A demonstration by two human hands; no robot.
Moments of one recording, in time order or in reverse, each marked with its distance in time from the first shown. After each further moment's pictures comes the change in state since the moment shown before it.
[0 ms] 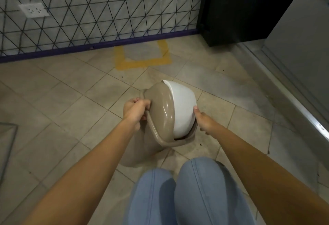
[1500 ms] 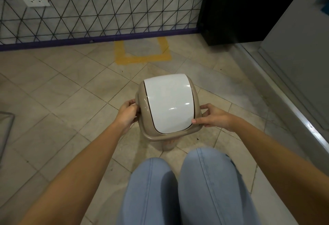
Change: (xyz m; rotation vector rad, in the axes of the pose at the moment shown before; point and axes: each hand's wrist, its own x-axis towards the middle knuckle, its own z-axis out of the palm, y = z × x) left_hand -0.004 -0.033 -0.040 0.007 -0.170 -0.042; right_hand -0.035 0.012 -0.038 -0.066 -0.168 -0.192
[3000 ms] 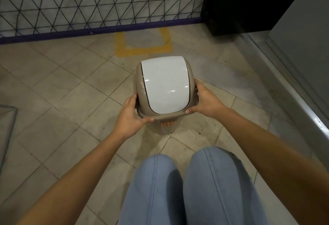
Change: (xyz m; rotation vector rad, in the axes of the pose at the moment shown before) left_hand -0.011 -0.030 -0.010 0.586 -0.048 0.540; right_hand 0.022 -0.033 0.017 -0.176 0.234 -0.342
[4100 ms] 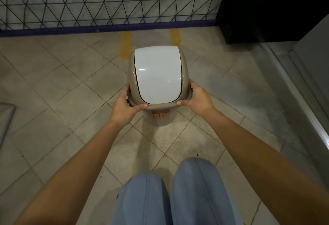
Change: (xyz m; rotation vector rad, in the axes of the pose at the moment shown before) left_hand 0.111 0.012 0.004 -0.272 0.163 -0.294; right_hand 0.125 -0.007 -0.023 0.045 0.017 -0.033
